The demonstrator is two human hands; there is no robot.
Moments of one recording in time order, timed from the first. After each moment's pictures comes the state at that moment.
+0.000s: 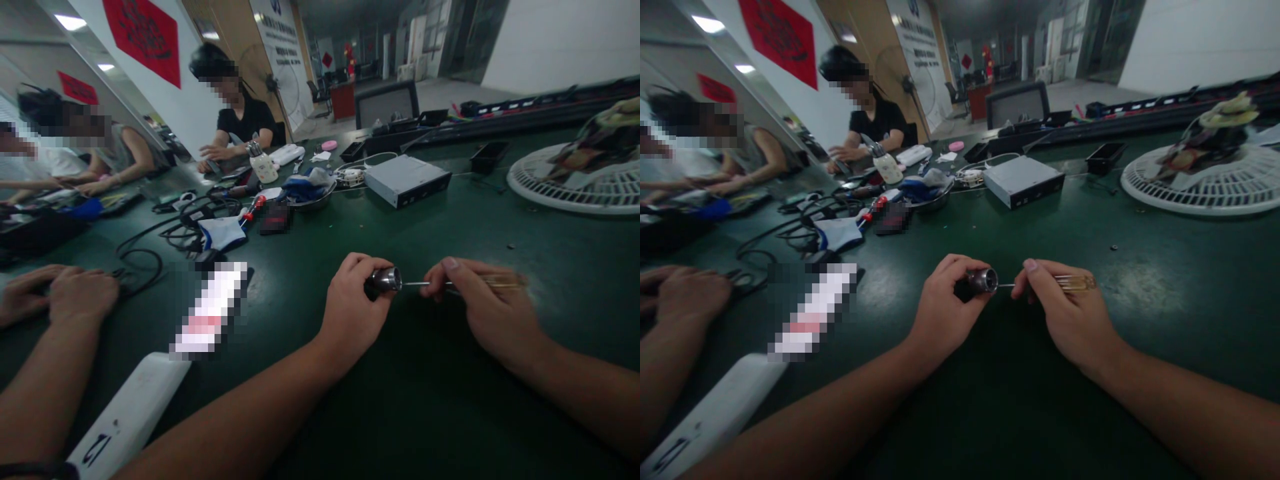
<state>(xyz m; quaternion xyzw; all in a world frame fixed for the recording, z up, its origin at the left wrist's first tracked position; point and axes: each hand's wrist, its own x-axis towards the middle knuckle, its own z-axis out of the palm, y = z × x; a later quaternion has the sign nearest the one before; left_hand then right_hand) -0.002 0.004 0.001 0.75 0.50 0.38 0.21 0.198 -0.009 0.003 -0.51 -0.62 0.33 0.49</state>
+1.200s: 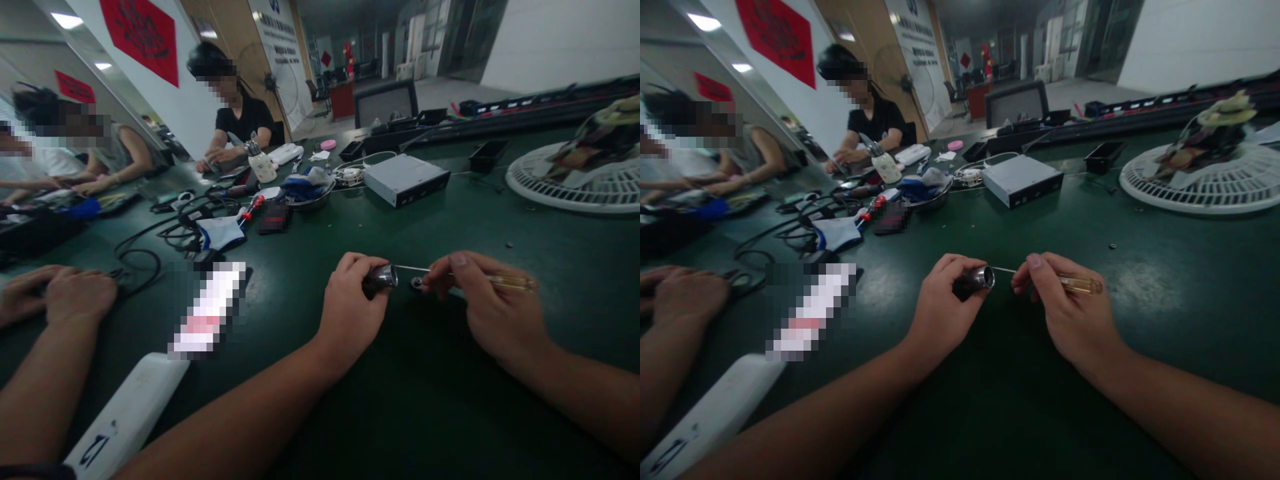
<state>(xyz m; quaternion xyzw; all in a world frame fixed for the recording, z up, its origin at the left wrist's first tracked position) -0.001 0.004 -0.003 0.74 0.53 0.37 0.20 0.196 -0.012 0.005 -0.52 -0.61 0.29 0.51</state>
